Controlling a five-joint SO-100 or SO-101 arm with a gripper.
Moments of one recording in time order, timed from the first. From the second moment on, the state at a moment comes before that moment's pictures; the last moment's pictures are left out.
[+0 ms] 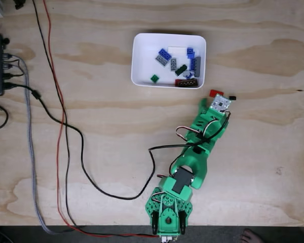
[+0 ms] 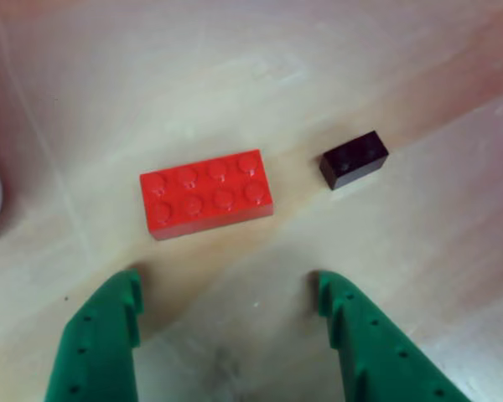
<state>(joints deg) 27.7 88.7 143.7 -13.8 -87.5</state>
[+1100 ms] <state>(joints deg) 21.3 113.3 142.0 13.8 -80.1</state>
